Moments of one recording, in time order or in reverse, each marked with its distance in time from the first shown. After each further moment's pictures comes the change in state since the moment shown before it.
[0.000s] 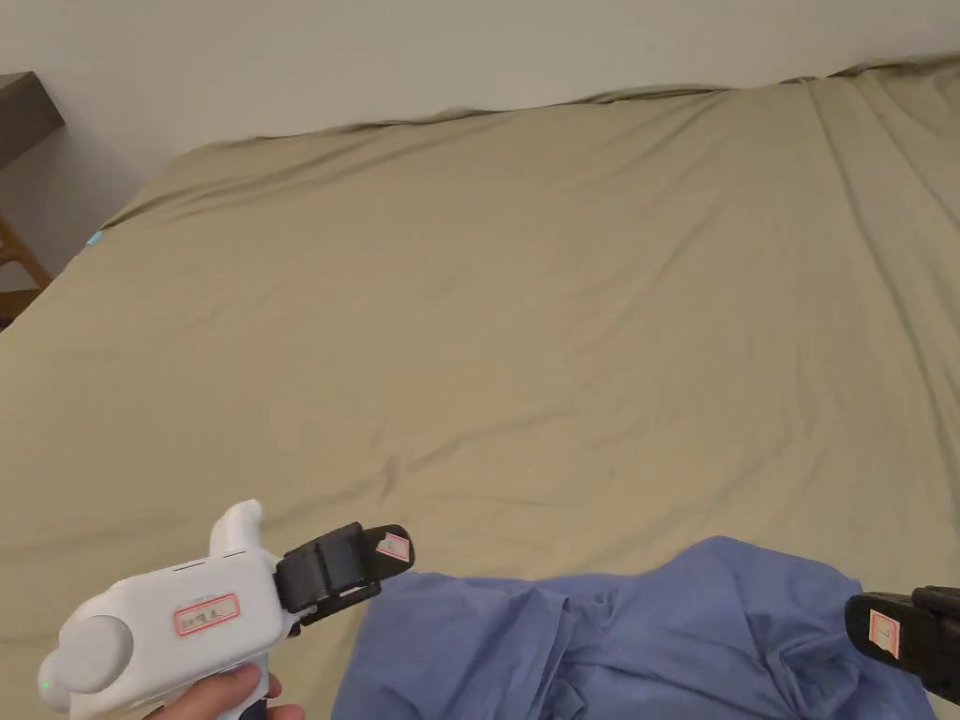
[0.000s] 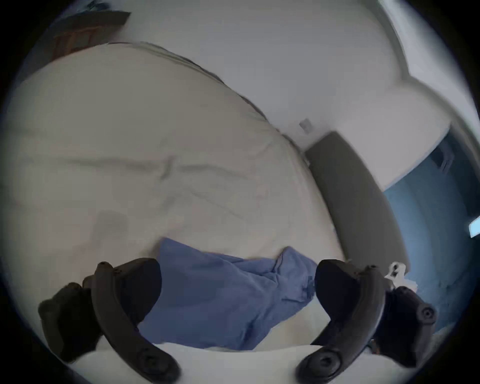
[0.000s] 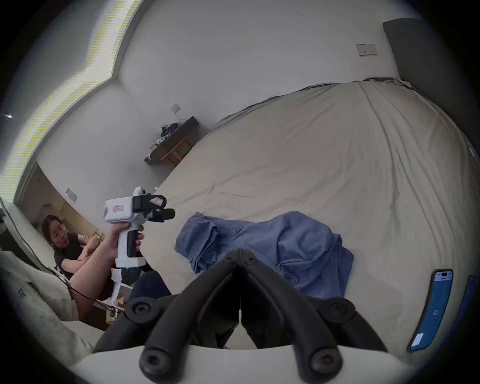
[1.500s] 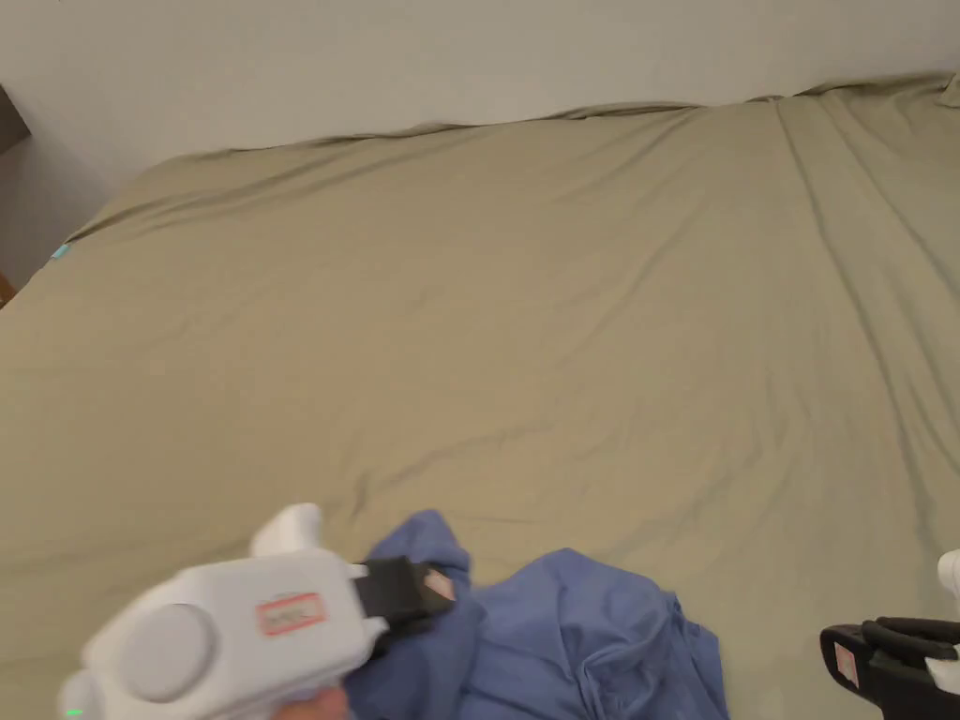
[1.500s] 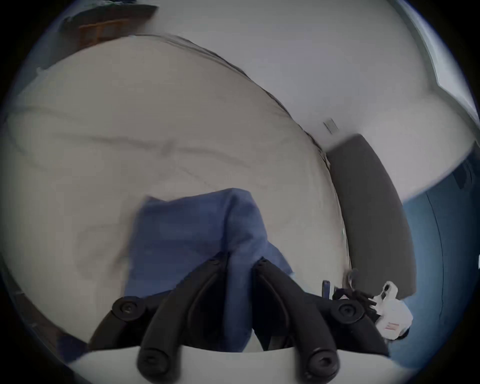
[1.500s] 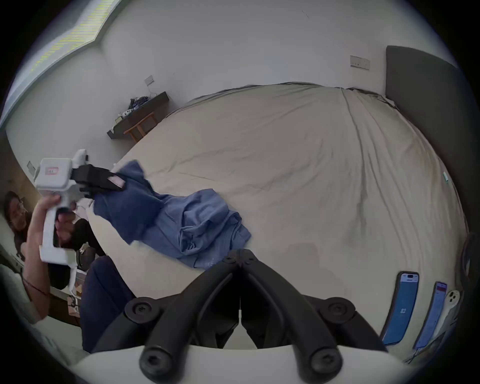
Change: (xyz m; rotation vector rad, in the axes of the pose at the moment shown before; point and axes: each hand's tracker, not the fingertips) left arm 0.150 -0.047 -0.052 -0.088 0.211 0.014; right arm -0.014 -0.005 -0.025 -0.094 -0.288 0.104
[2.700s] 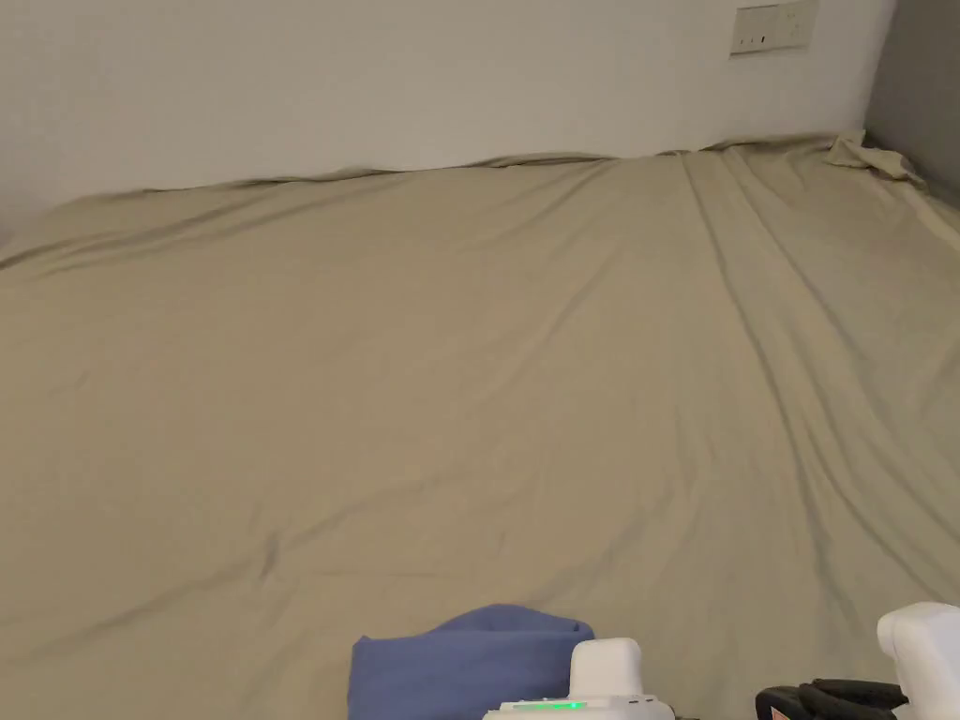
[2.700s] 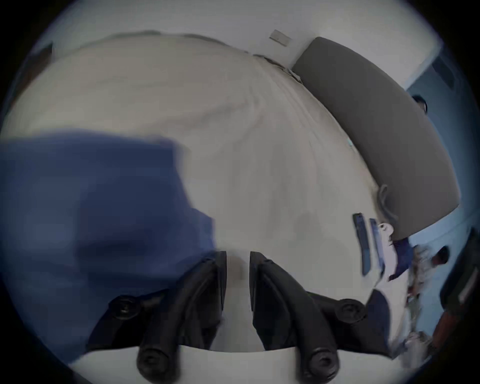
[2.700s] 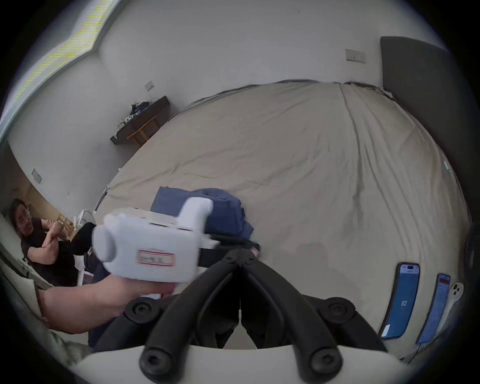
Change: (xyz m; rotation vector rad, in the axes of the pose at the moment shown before) left arm 0.100 -0.121 -0.194 -0.263 -0.032 -0.309; right arm 0.016 -0.007 0.023 0.018 0.029 -0.017
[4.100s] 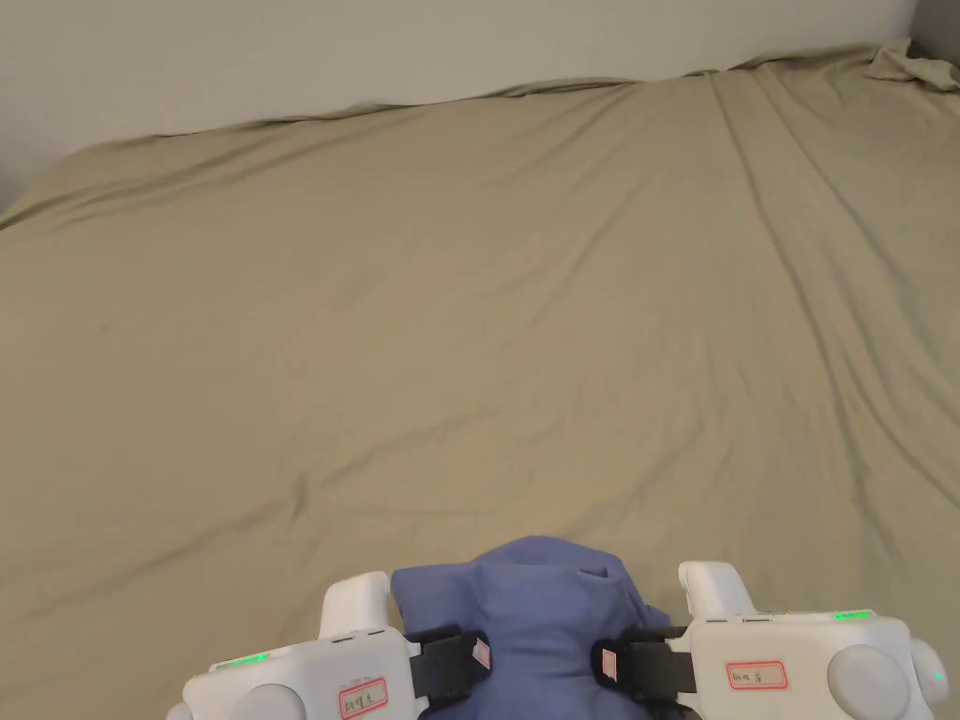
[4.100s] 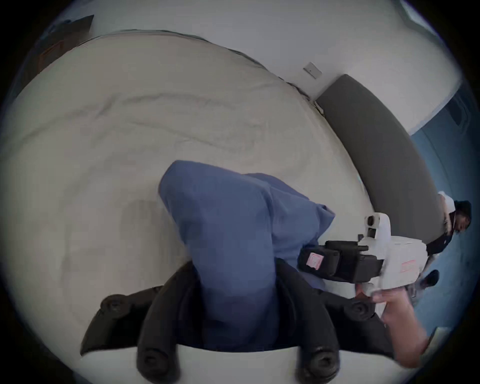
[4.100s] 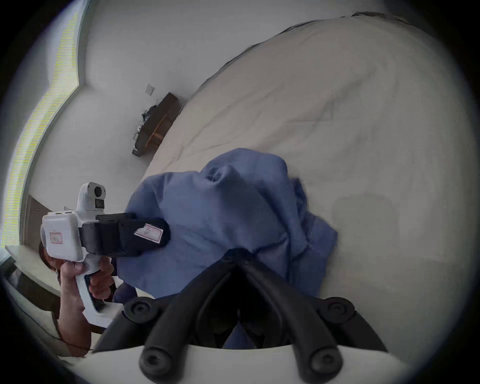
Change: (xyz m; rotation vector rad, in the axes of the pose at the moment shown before) left arm -0.150 0.004 0.136 0.116 -0.003 0.094; right arm 0.007 -0.031 -0.190 -0.135 0.295 -0.258
